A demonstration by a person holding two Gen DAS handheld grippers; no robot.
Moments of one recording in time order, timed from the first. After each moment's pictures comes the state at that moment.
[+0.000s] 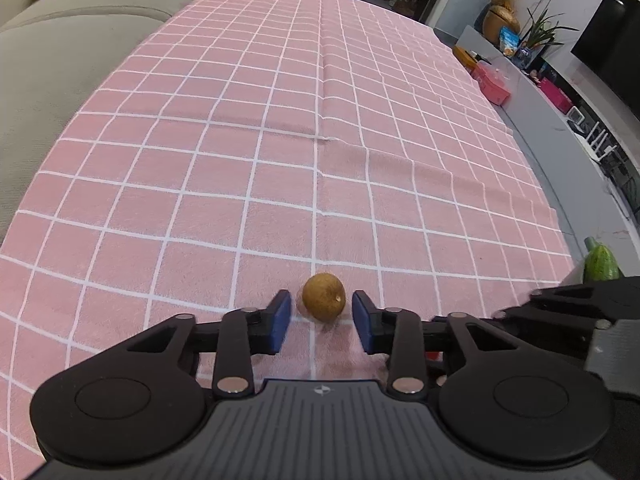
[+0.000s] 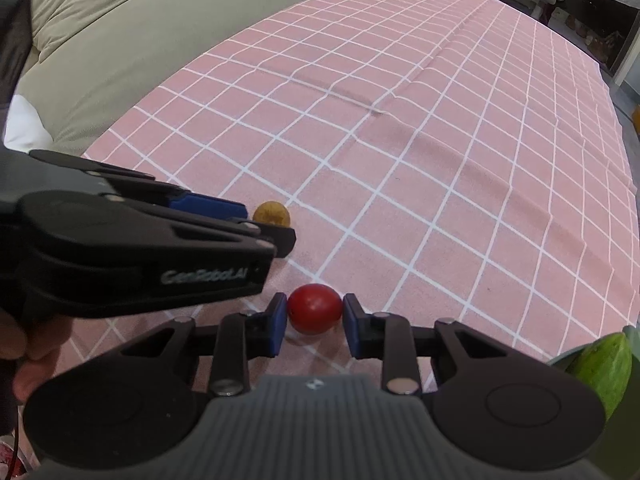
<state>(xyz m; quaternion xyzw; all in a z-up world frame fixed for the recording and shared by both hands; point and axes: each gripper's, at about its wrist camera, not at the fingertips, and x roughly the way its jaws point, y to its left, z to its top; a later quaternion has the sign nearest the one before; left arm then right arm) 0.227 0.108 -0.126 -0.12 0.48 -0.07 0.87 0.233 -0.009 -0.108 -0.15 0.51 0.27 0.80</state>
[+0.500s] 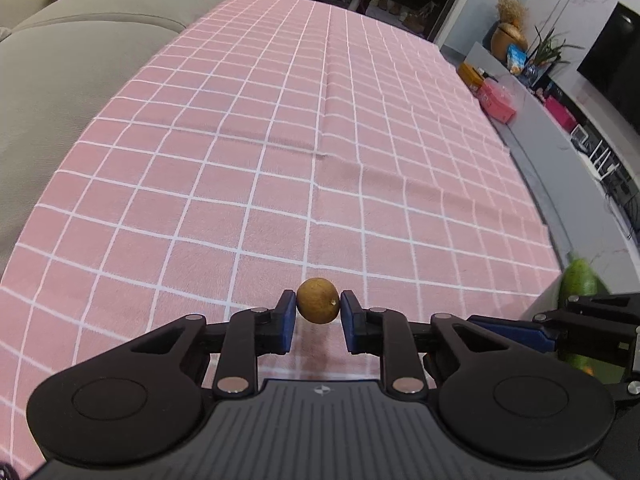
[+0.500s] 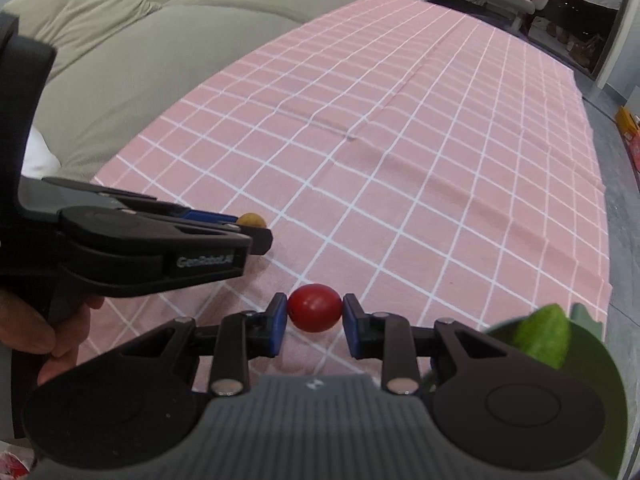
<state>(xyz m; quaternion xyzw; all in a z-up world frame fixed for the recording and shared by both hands) 0.210 0.108 -0.102 -0.14 0.47 -0.06 0.87 0.214 -0.034 -0.071 -0.12 0.49 0.26 0.83</state>
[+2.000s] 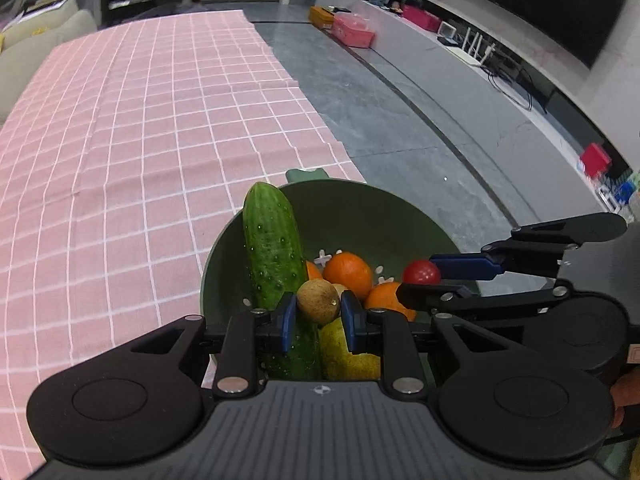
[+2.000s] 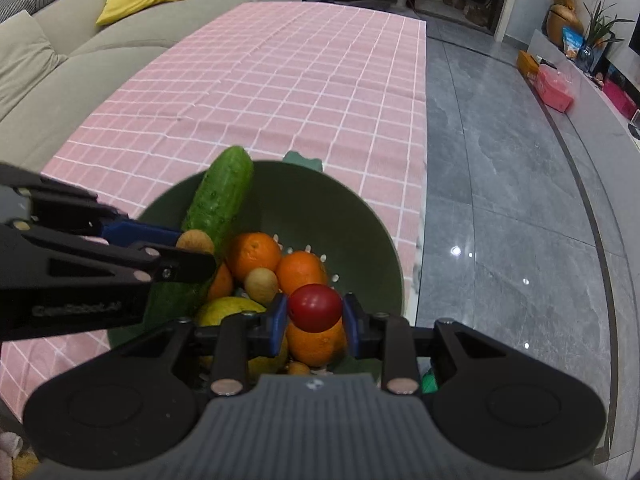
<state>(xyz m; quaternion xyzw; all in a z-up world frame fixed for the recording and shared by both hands) 0.174 -0.079 -0.057 0.01 0.47 -0.24 0.85 0.164 -0.215 -0.049 -0.07 0.49 0.13 0.86</state>
